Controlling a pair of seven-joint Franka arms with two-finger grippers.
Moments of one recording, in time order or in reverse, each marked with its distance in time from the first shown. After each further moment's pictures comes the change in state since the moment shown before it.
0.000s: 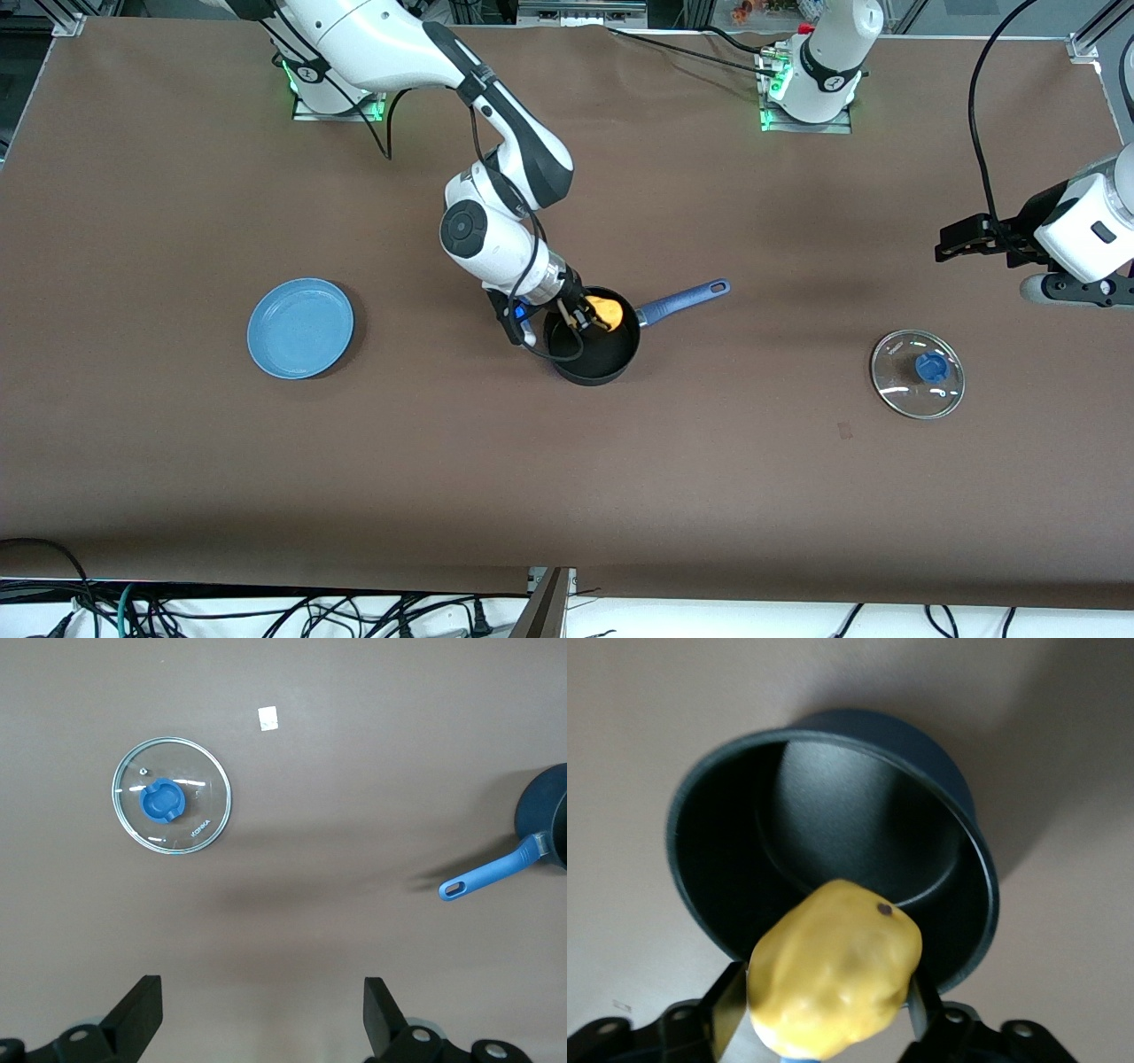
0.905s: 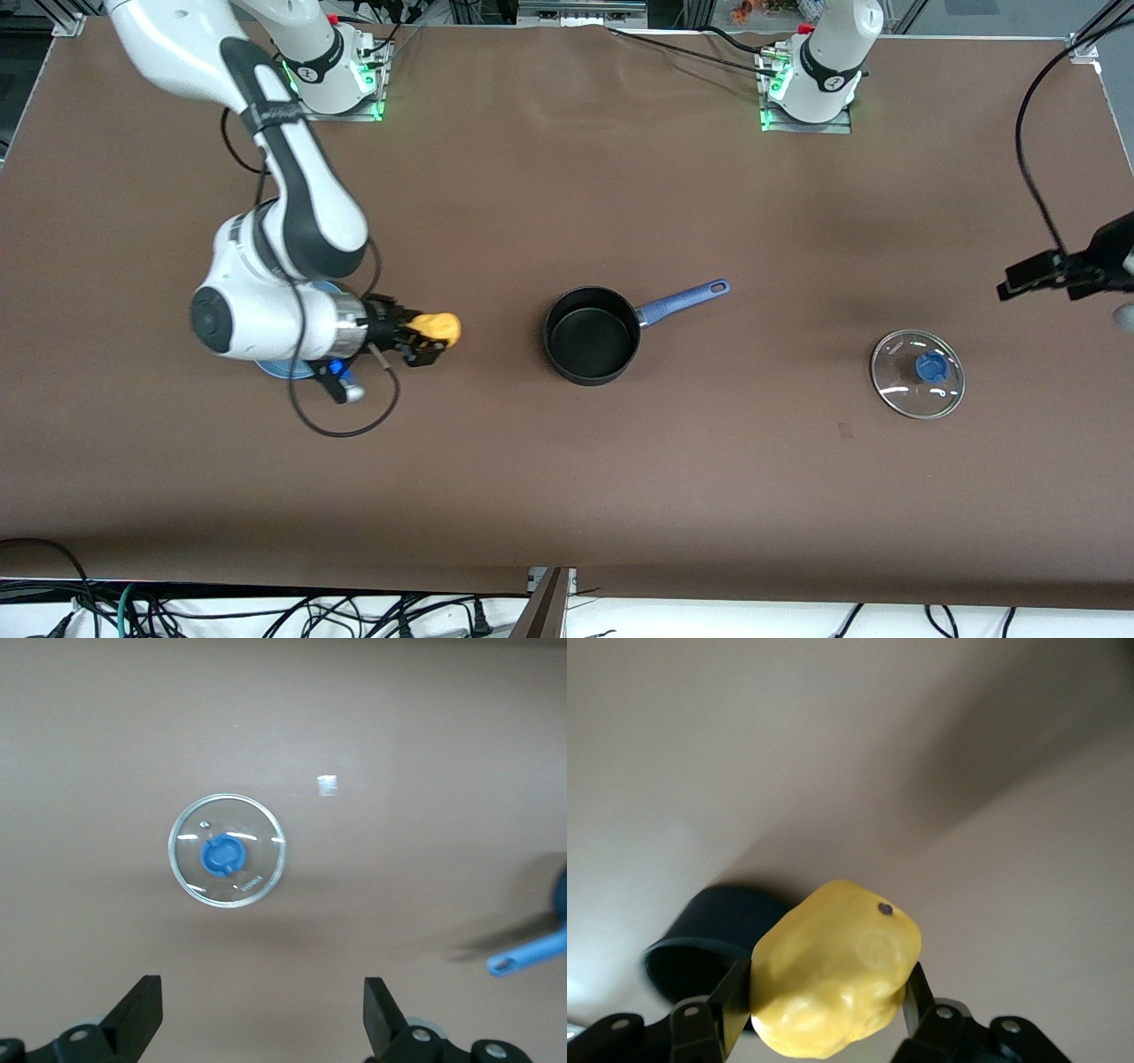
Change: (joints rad) left arm 0.014 -0.014 0.129 -0.031 -0.050 0.142 0.069; right arm -0.365 -0.160 0.006 -0.025 -0.005 -0.509 -0.424
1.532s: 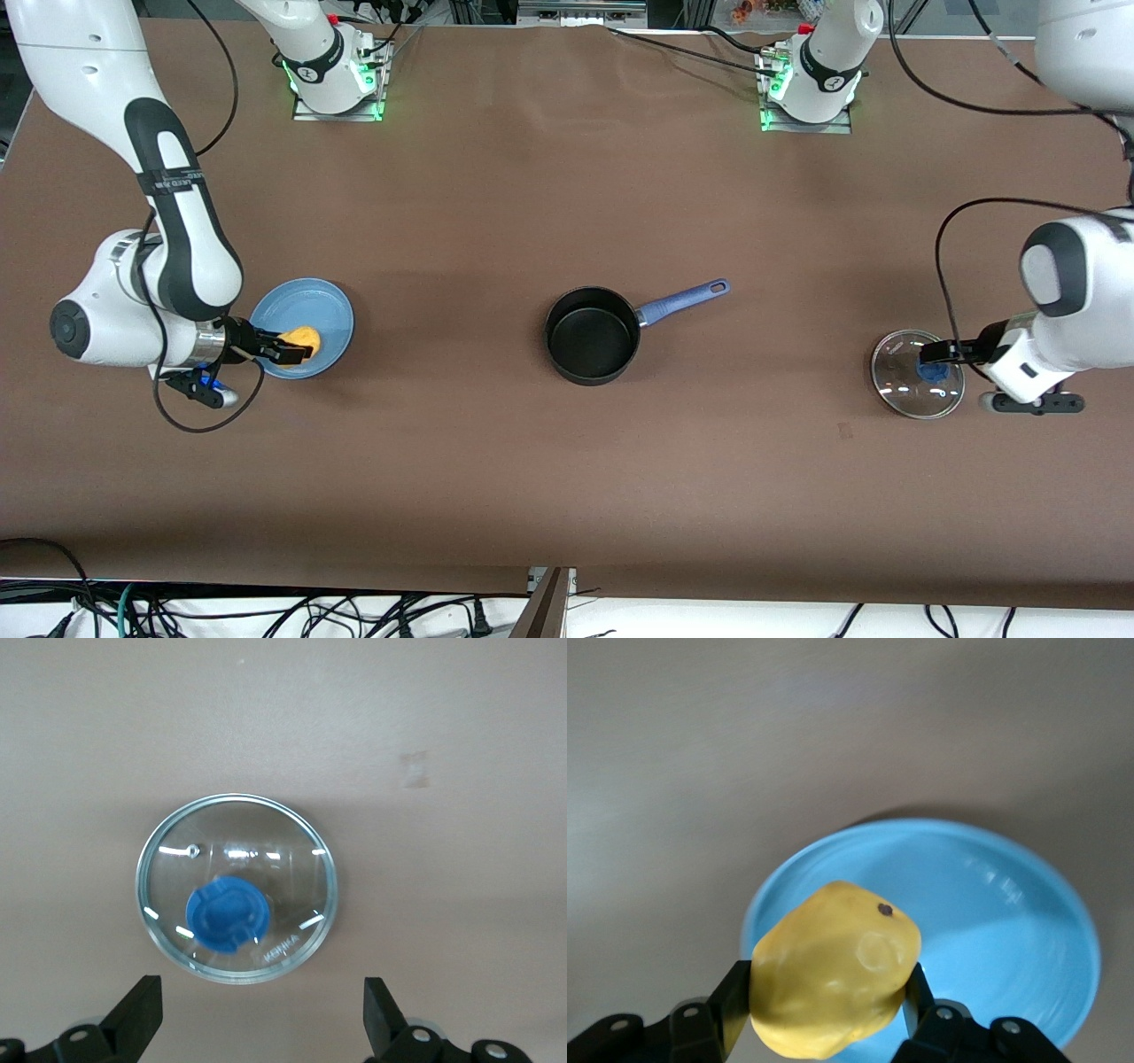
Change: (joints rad) left arm 0.007 0.330 0.017 -0.090 0.025 0.308 0.051; right arm -0.268 0.001 -0.128 -0.188 -0.176 0.018 -0.737
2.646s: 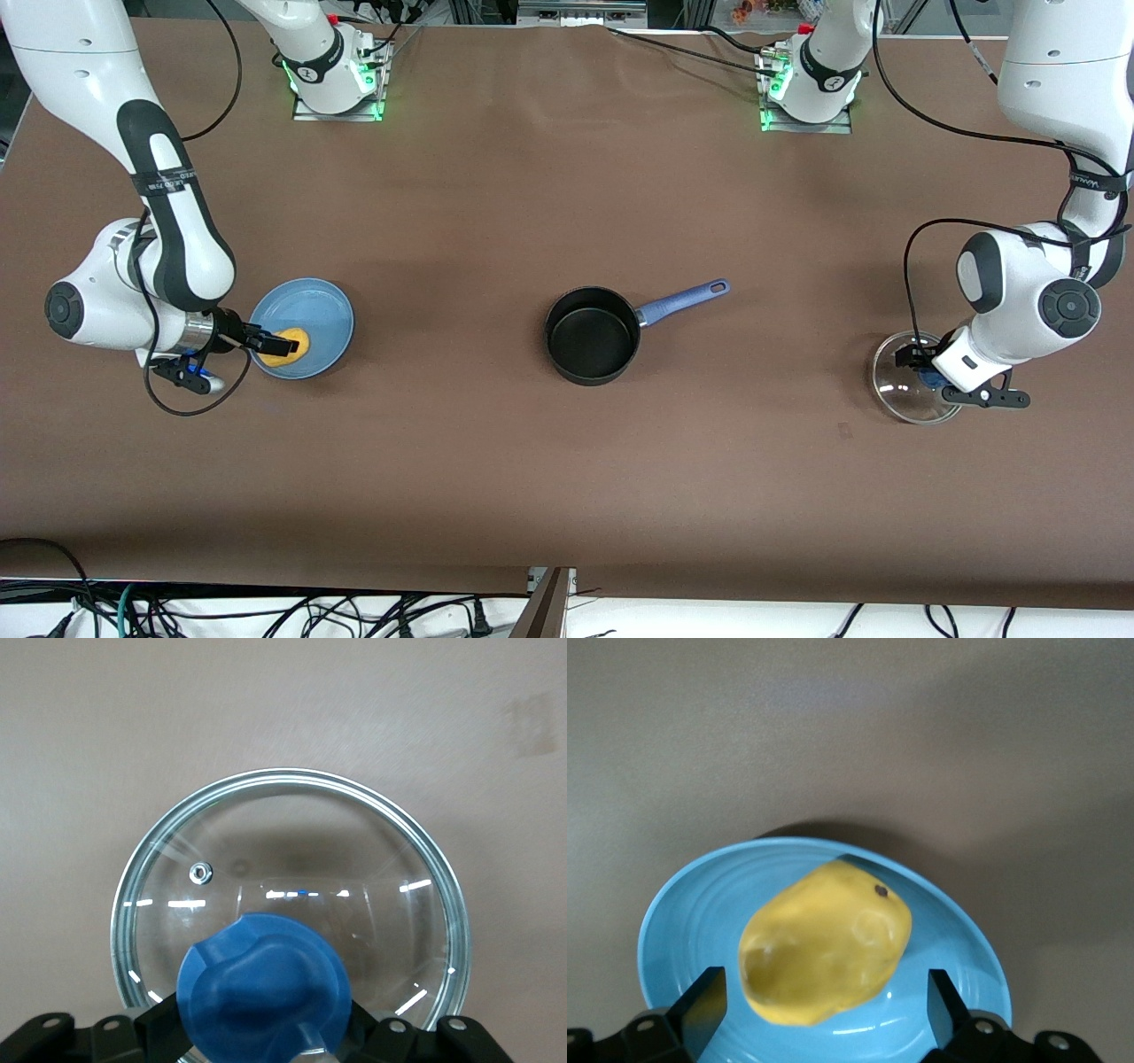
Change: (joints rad) left arm -0.009 0.086 0.020 -0.239 0.091 0.429 0.056; right arm -0.045 -0.014 -0.028 -0.166 -0.009 0.203 -0.164
